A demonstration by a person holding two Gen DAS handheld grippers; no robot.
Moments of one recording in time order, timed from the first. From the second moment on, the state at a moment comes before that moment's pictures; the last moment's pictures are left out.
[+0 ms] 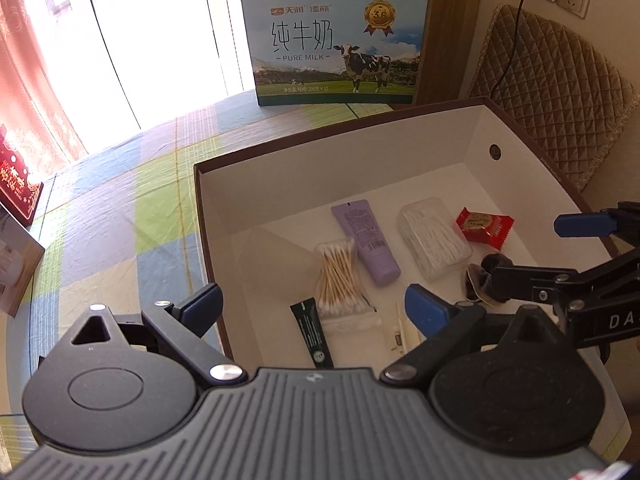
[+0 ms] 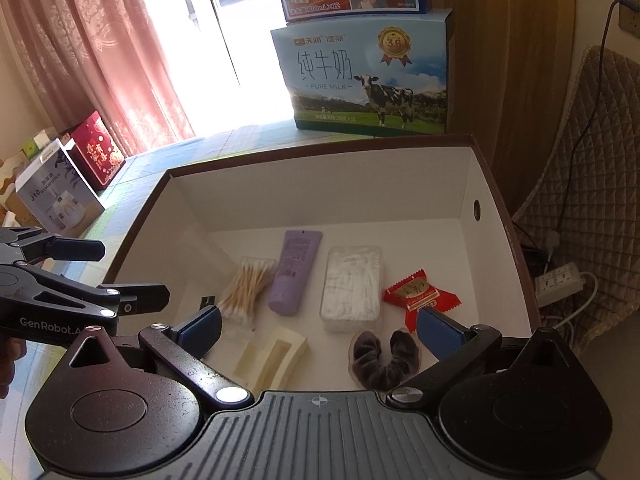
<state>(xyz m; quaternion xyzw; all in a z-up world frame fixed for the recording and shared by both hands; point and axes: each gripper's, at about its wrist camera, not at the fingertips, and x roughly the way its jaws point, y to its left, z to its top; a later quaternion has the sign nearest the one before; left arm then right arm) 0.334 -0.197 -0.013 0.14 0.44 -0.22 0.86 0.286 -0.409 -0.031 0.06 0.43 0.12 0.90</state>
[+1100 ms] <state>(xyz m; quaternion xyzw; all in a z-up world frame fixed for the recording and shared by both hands) 0.225 -0.095 0.012 0.08 0.44 -0.17 0.88 0.183 -0.337 -0.014 0.04 0.41 0.16 0.90</state>
